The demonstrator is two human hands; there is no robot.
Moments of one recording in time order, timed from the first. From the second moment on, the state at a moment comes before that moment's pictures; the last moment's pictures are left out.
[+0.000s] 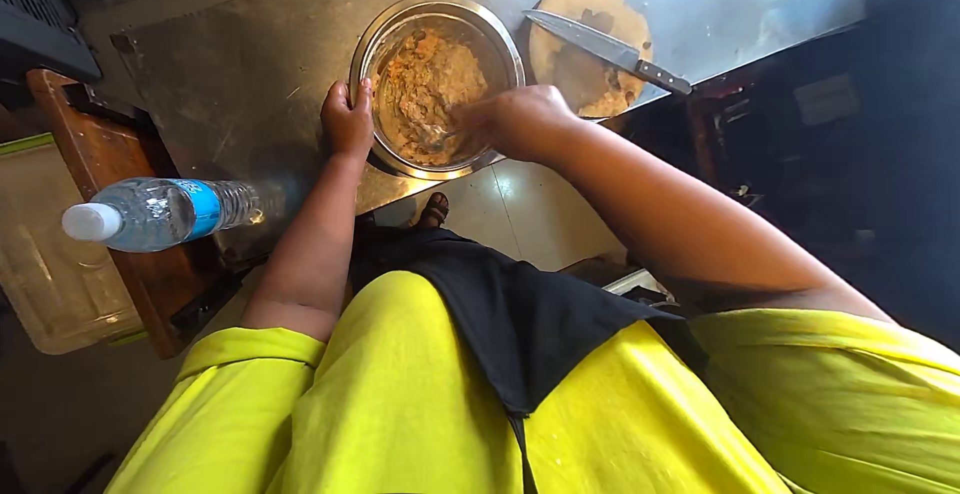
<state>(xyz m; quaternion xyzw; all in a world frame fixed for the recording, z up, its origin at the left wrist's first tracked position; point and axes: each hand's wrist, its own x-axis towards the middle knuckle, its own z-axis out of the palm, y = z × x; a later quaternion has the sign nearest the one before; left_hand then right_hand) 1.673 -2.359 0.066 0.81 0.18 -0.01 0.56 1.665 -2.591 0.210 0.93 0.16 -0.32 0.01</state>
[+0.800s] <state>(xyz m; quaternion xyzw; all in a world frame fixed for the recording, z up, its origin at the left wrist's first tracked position) 1.674 -2.368 0.063 0.81 0.22 0.00 0.55 1.672 -2.529 0.195 0.94 0.15 -0.30 0.04</state>
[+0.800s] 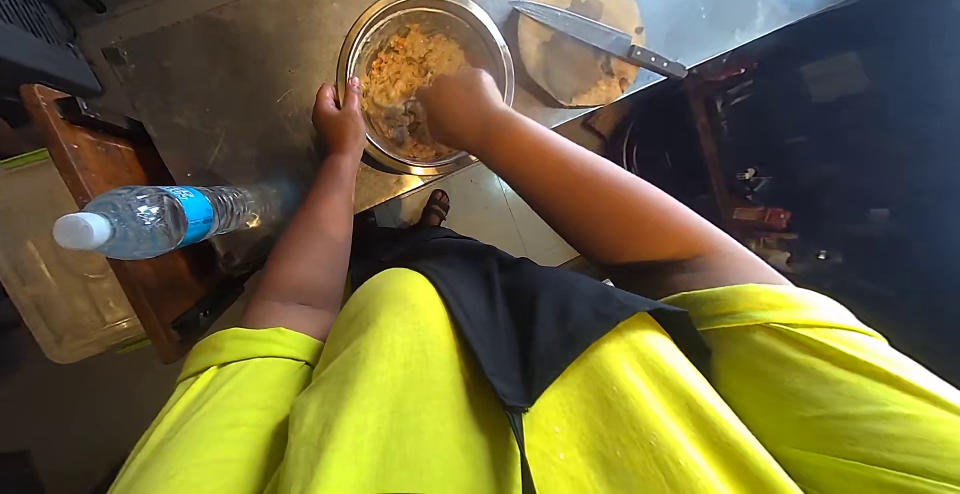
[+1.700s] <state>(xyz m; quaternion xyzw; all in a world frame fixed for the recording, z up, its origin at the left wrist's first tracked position) 1.670 -2.365 0.063 0.82 0.20 0.01 0.54 1.719 -2.581 0.179 0.97 0.07 -0.23 0.04</state>
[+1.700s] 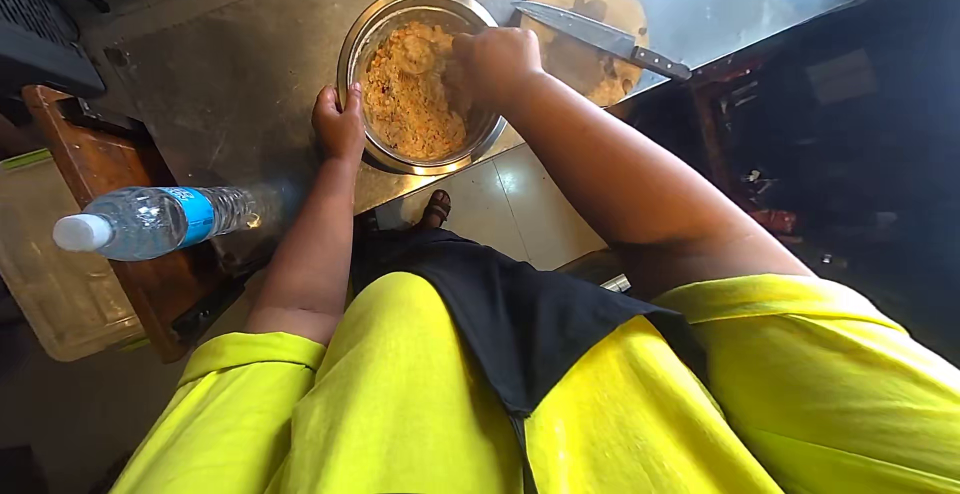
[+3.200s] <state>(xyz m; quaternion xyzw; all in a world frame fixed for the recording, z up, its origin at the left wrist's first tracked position) 1.682 -2.353 0.070 0.85 0.14 -0.05 0.50 1.717 -2.613 0.170 0.94 0.24 -0.25 0.07</state>
